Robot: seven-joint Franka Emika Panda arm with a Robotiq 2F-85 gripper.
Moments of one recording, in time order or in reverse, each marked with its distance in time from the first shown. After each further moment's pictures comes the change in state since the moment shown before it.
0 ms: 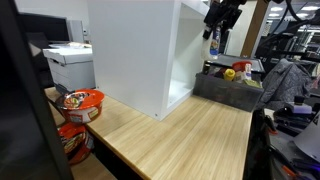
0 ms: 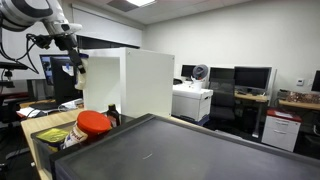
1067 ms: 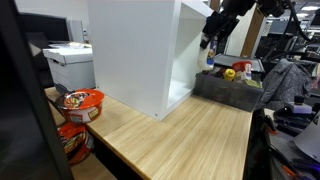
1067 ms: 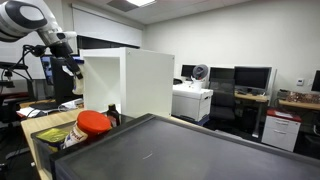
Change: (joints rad) arm 0.000 0.000 0.082 -0.087 0.000 0.149 0.000
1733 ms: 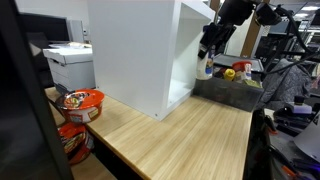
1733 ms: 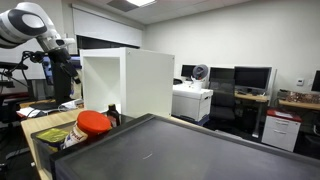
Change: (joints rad) arm -0.024 0.055 0.084 -0.005 -0.003 0.028 0.010
